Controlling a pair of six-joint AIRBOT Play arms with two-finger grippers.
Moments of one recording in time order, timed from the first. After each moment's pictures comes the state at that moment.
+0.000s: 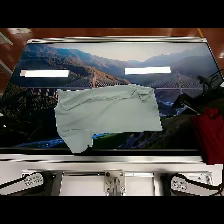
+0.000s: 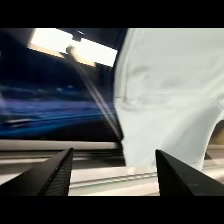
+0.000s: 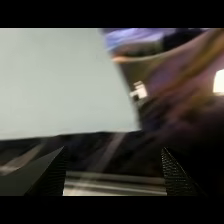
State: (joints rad) left arm 0.54 -1.31 0.78 1.01 -1.37 -1.30; right arm -0.35 -1.40 1.27 -1.14 1.48 1.42
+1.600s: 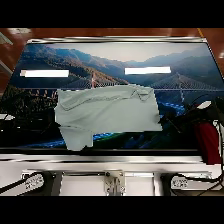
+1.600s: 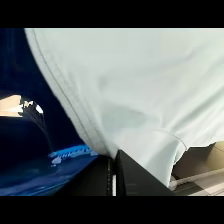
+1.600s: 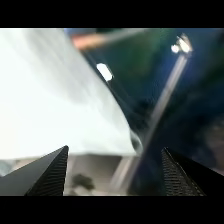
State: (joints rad) left arm 0.41 -1.25 0.65 0.76 -1.12 -1.10; right arm -0.36 -1.52 0.91 -1.02 1.23 1.46
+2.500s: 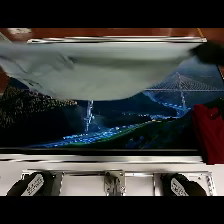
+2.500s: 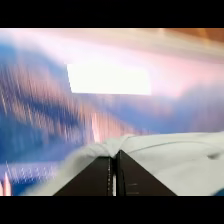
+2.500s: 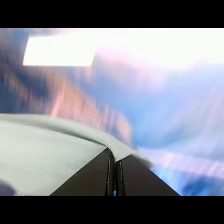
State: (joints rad) left arm 0.42 -0.92 1.65 0.76 -1.16 -1.20; right arm -0.22 -1.02 1.56 -0.93 1.05 1.19
